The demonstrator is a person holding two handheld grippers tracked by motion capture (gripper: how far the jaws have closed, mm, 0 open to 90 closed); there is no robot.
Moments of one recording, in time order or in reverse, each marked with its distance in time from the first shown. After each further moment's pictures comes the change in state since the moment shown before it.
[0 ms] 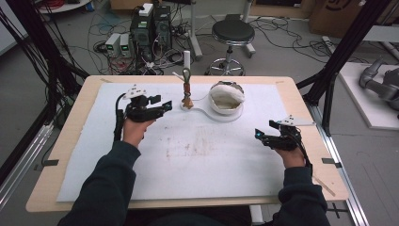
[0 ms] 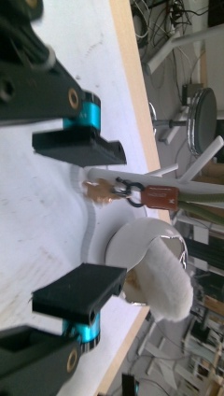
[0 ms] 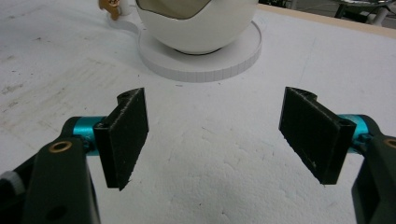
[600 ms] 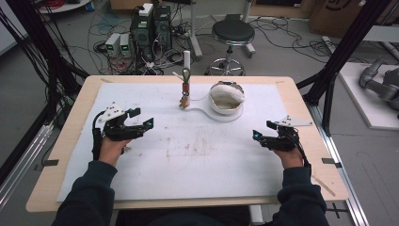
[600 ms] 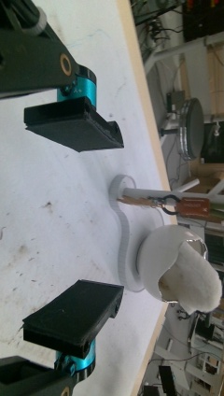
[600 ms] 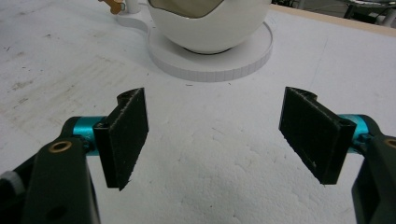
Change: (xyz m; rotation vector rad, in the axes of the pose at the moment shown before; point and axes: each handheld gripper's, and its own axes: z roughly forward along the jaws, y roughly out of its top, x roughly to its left) left arm 0.019 -0.040 -0.054 -0.023 0.012 0.081; right arm 0.006 0.000 0.003 0.003 0.023 -0.018
